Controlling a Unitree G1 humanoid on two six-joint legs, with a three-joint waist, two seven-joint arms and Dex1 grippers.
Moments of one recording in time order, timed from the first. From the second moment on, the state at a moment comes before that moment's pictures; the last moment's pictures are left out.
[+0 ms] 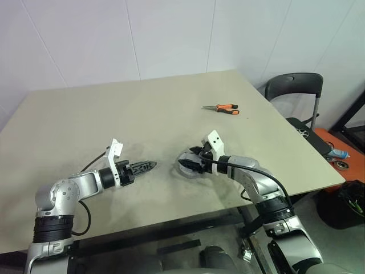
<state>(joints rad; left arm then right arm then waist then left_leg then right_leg) -0.28 0.50 0.23 -0.04 -0.89 1.15 -0.62 -0.49 -0.27 0.18 0.20 0.26 0.53 0.72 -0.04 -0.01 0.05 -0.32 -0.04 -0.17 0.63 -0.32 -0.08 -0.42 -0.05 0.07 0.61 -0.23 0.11</state>
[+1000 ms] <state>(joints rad) -0.28 0.50 0.23 -0.04 -0.89 1.15 -0.62 -0.44 -0.33 0.24 0.11 0.19 0.49 0.78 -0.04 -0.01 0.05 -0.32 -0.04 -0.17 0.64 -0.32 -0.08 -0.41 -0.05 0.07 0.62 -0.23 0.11</state>
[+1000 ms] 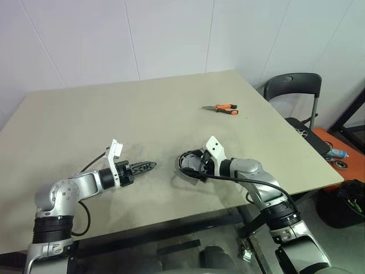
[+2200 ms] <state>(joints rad) -0.29 0.48 0.25 -0.08 -0.93 1.19 -0.57 -0.38 -0.41 0.22 0.00 0.17 0.45 0.78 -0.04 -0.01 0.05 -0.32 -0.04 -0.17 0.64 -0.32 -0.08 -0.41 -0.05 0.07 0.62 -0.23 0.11</state>
